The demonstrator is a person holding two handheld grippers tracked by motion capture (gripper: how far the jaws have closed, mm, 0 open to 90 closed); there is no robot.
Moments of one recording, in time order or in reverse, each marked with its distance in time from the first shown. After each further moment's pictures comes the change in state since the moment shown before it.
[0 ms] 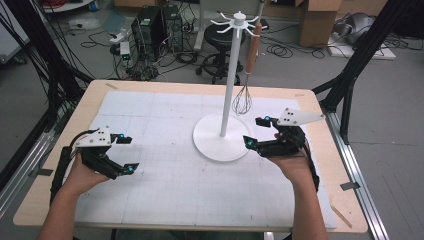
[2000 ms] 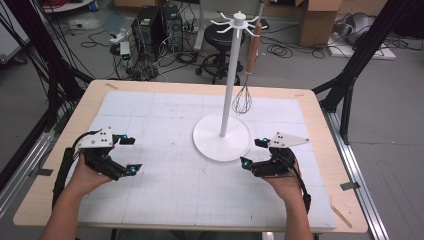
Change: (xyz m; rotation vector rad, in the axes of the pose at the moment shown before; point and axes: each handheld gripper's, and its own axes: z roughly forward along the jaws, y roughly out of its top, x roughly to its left) left arm -0.003 0.001 0.005 -0.029 -0.021 -0.005; right arm 0.006 -0.068 0.023 0.069 -0.041 0.071
